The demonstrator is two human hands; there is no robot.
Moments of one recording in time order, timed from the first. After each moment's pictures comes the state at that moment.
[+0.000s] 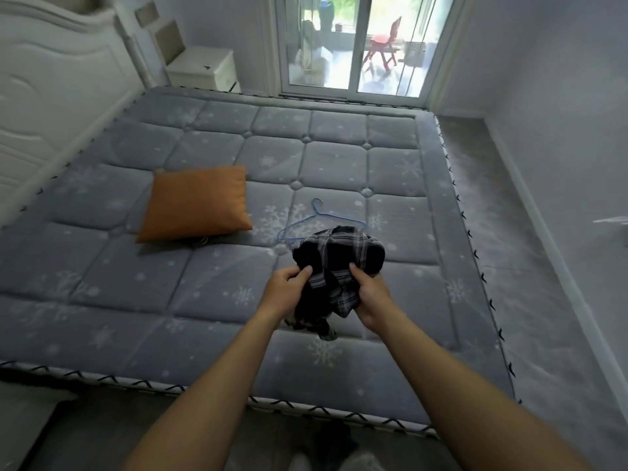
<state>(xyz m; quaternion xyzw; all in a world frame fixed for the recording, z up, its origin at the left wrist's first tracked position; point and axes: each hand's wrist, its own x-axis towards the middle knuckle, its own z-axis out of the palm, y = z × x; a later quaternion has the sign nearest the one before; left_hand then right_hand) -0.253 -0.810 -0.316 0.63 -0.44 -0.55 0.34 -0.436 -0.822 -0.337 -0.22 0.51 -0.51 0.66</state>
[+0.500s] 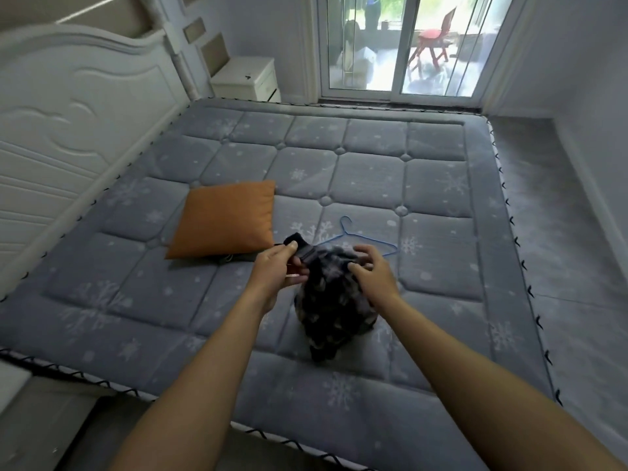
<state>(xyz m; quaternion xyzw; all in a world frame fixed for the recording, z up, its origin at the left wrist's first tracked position) -0.237 -0.928 -0.266 0.64 -0.29 -0.54 0.46 -0.442 -0.966 -0.337 -0.53 0.59 -0.37 0.49</state>
